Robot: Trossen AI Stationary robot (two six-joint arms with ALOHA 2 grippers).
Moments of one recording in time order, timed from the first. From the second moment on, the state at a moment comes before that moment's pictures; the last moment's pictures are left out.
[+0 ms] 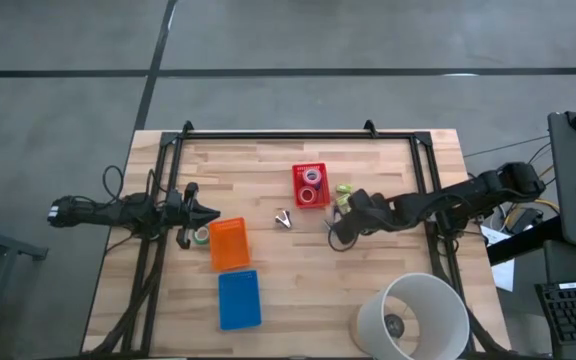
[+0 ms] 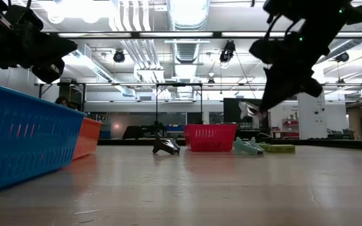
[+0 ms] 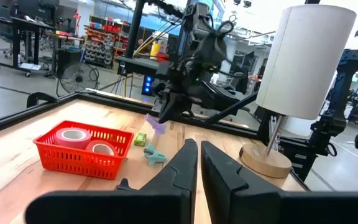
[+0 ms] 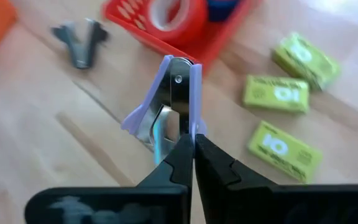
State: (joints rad) left arm -0.11 0.04 0.01 0.07 -0.13 -0.23; right arm 0.16 1.34 0.74 -0.43 0.43 0.99
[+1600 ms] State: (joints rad) left arm -0.11 0.06 0.00 0.64 0.03 -0.01; right arm 0.08 1.34 0.80 0.19 0.20 0.25
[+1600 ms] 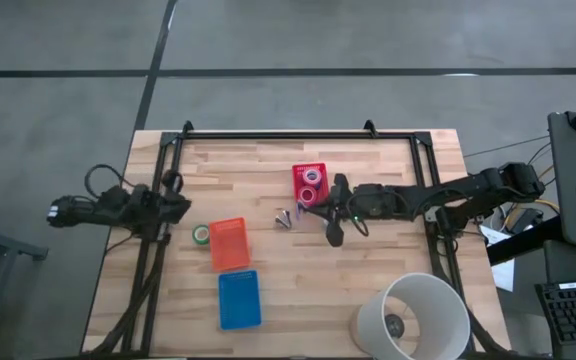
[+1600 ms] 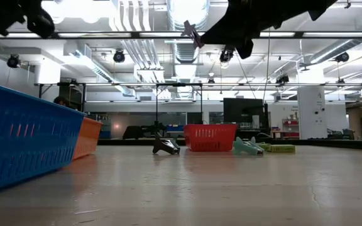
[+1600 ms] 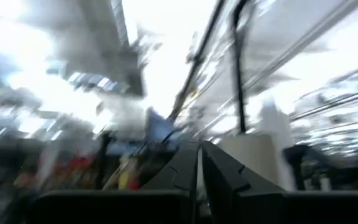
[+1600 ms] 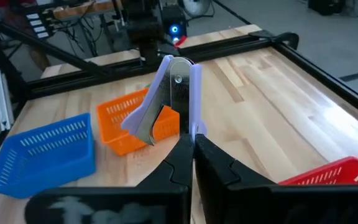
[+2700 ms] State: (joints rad) left arm -0.10 0.64 0.08 0.77 -0.25 -0.33; right arm 0.10 1.34 0.80 0.23 0.20 0.25
